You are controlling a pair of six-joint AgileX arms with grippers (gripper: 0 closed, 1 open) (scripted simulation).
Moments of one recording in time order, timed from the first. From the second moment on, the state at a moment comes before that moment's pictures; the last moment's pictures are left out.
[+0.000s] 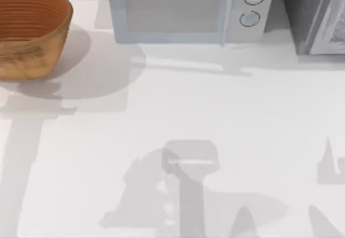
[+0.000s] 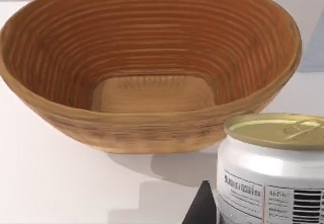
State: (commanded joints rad) left arm 0.04 0.96 0.89 -0.47 0.06 0.06; right arm 0.00 0.00 0.00 0.00 0.00 0.00
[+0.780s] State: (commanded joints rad) left arm 0.00 0.00 0.00 0.00 0.00 0.00; right arm 0.00 0.00 0.00 0.00 0.00 0.00
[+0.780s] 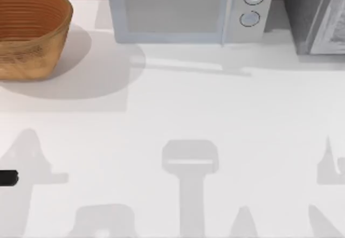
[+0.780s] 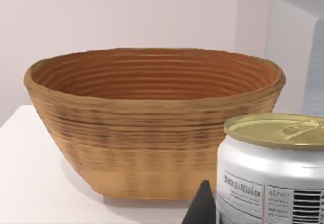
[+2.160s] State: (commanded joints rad) left arm -0.16 1.27 0.47 0.70 0.63 -0.03; right arm 0.00 0.00 0.00 0.00 0.00 0.00
